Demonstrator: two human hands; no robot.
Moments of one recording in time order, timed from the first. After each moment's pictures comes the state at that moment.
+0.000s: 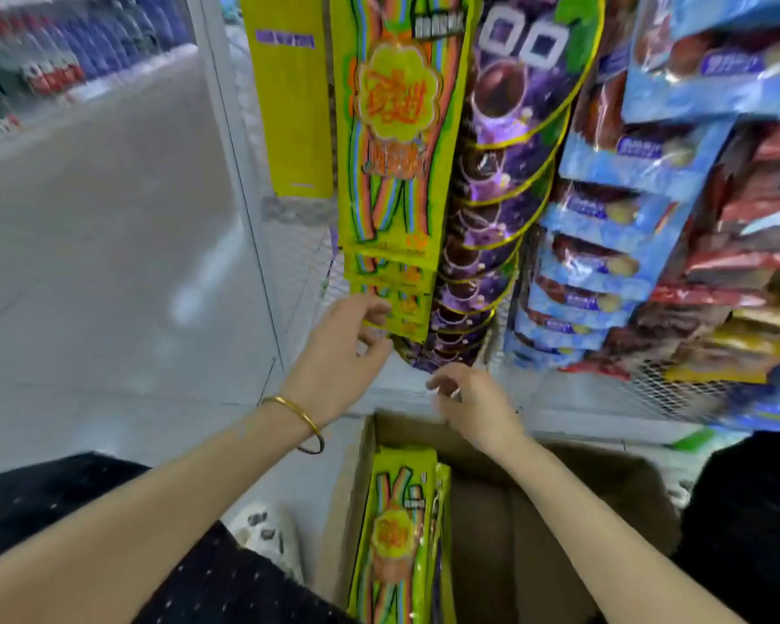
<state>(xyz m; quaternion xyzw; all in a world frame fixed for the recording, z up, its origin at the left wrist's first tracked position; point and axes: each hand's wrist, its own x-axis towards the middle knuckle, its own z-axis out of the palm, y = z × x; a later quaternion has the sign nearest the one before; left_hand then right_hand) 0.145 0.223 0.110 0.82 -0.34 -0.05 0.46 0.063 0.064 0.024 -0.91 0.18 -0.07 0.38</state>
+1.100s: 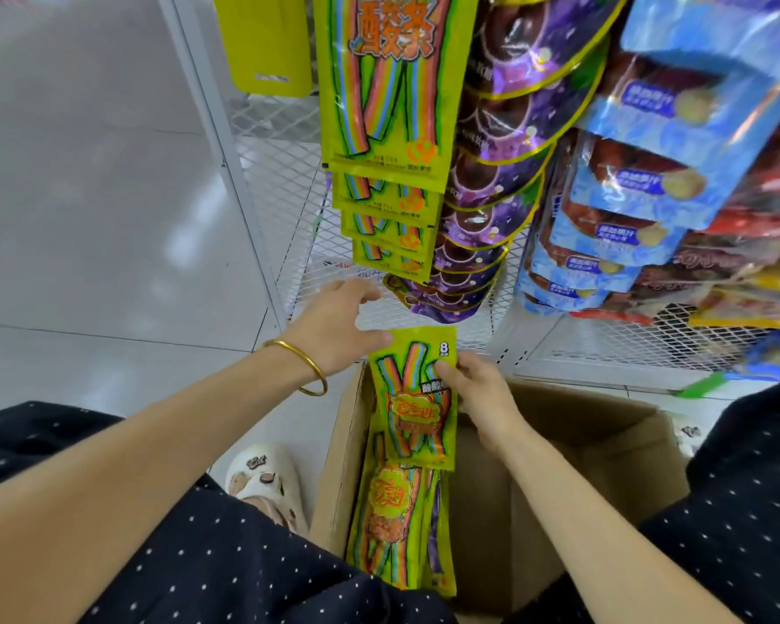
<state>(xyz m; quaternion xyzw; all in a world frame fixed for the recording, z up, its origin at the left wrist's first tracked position) 0.164 0.220 0.070 0.88 -0.32 -0.18 0.30 0.043 0.075 -0.024 -0.64 0.28 -0.05 0.71</state>
